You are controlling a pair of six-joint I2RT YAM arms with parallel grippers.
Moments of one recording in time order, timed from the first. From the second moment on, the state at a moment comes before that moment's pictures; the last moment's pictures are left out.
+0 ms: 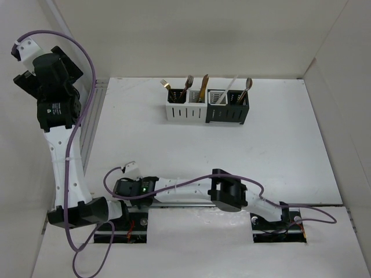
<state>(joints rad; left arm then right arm) 0.19 1.29 1.78 -0.66 -0.51 -0.31 1.45 2.44 2.09 -0.68 0.39 0.85</state>
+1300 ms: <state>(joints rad) 0.28 1.38 1.74 -0.67 -0.31 -0.27 0.69 1.82 1.61 0.26 0.47 0.15</state>
